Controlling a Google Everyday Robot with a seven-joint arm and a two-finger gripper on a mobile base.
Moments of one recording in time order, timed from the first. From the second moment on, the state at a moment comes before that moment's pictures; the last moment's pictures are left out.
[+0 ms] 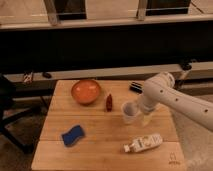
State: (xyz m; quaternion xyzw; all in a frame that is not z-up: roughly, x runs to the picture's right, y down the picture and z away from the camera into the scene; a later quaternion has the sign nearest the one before) arm 0.183 0.172 0.747 -0.30 -0.09 -0.12 0.94
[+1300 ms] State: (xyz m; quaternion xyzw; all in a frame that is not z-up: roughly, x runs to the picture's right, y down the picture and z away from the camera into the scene) arm 0.185 0.188 0.770 -0.30 -0.11 -0.16 0.93
